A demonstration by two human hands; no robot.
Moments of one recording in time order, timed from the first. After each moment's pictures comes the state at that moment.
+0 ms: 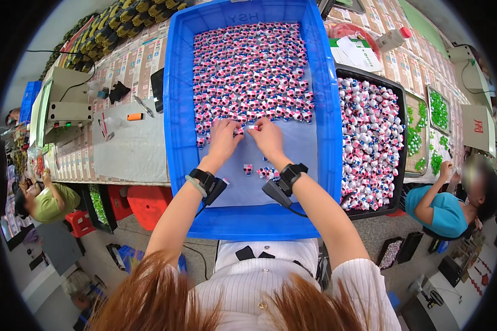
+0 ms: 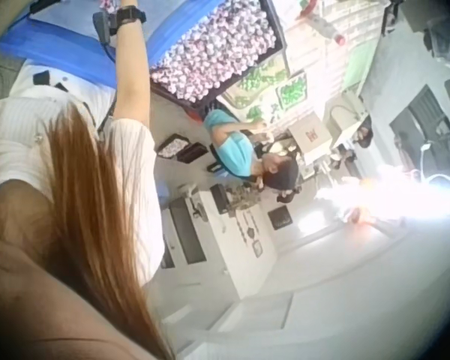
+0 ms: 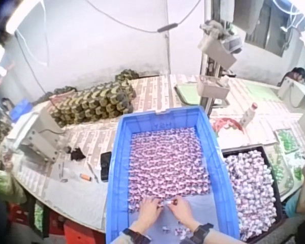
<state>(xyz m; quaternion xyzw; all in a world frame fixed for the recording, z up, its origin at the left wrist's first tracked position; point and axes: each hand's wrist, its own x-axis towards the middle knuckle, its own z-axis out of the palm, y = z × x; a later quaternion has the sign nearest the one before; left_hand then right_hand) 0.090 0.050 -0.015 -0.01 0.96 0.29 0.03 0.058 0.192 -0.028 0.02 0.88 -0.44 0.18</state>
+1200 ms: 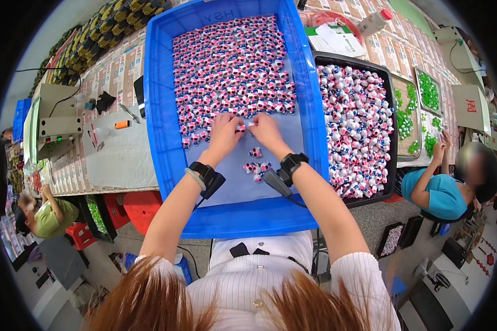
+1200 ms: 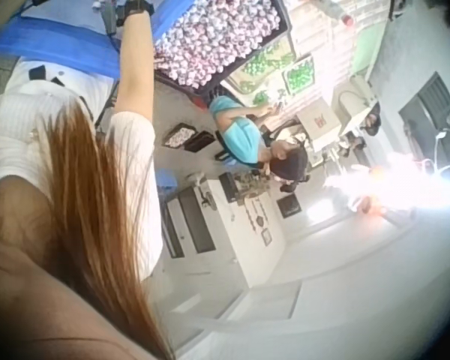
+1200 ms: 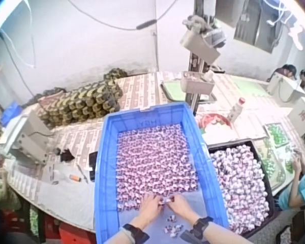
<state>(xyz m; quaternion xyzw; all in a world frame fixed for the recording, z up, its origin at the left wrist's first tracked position) 0.077 0.086 -0.017 0.07 0.95 0.29 0.05 0.047 0.234 -0.037 0.00 0.90 -0.40 0.21</state>
